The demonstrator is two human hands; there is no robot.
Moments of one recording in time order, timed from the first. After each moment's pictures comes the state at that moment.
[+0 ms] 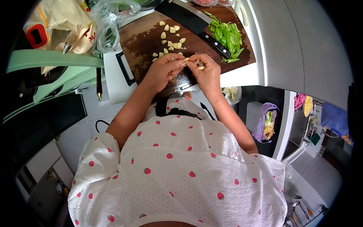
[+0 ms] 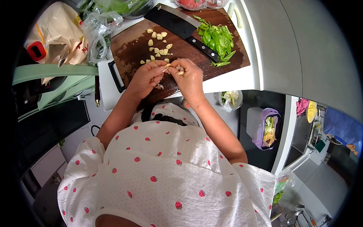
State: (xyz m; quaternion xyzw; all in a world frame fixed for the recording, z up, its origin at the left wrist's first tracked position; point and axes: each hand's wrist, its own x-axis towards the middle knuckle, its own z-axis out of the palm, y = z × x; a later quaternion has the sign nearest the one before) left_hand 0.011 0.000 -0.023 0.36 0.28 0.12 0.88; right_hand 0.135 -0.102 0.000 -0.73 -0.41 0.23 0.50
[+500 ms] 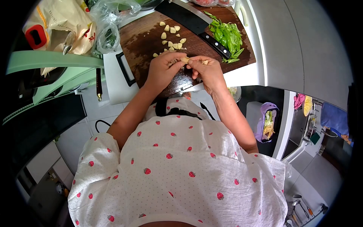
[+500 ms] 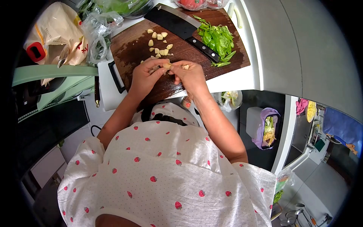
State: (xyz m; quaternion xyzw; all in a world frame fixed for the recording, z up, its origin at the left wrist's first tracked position) left_hand 0.011 -0.003 -0.019 0.73 0.27 0.28 0.57; right_hand 0.143 -0.095 0.002 -0.59 -0.12 0.54 0.59
